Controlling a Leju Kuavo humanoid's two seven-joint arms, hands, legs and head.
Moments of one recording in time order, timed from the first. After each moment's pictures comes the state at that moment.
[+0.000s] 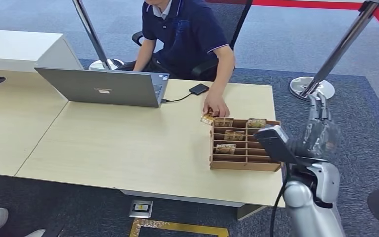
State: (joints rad) left arm -0.08 -0.15 1.22 -0.18 -1.19 -0.06 -0.11; right arm -0.19 0.12 0.23 -1.26 1.11 -0.41 -0.16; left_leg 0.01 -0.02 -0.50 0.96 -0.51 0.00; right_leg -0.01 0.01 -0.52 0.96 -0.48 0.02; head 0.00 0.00
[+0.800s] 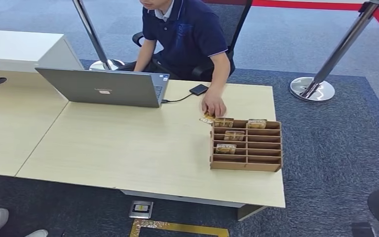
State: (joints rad) left arm -0.08 -0.20 1.27 -0.18 -1.14 -0.02 -0.07; right arm 0.07 0.14 -0.72 -0.76 1.20 -0.25 -0.01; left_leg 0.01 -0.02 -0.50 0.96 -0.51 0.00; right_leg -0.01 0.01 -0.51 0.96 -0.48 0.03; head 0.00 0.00
